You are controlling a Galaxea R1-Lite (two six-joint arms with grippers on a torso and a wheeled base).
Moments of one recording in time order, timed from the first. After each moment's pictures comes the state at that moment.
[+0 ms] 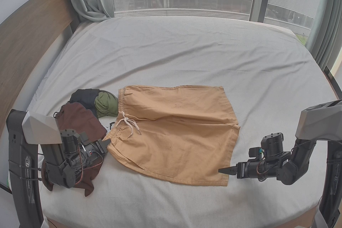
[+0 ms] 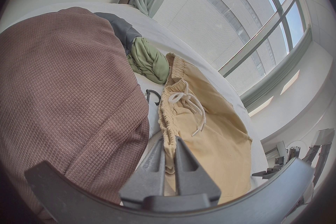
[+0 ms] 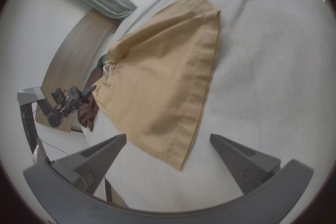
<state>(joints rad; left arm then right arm) -0.04 2.47 -0.57 -1.55 -0.32 -0.51 0.28 2.30 -0.48 -1.04 0.41 0.34</state>
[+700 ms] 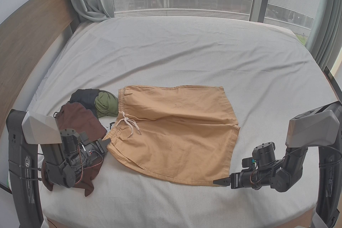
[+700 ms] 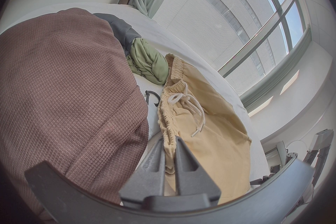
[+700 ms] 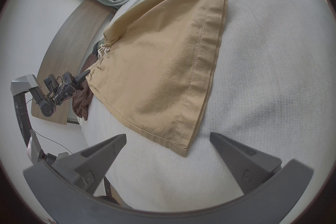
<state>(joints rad) -0.04 2.47 -0.57 -1.55 -0.32 -0.51 0.35 2.37 -0.46 -1.05 0.38 0.35</state>
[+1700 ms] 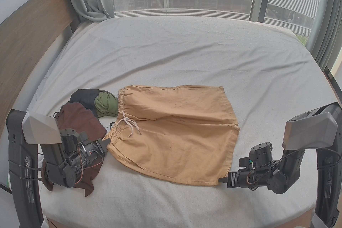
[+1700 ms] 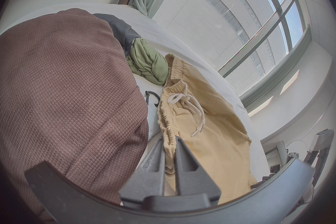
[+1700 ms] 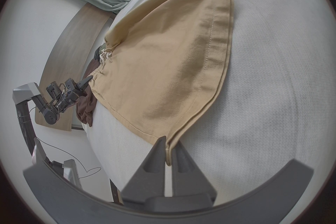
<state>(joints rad) -0.04 2.47 -0.57 -1.55 -0.32 -0.51 0.38 2.38 -0.48 -1.09 0.37 0.44</state>
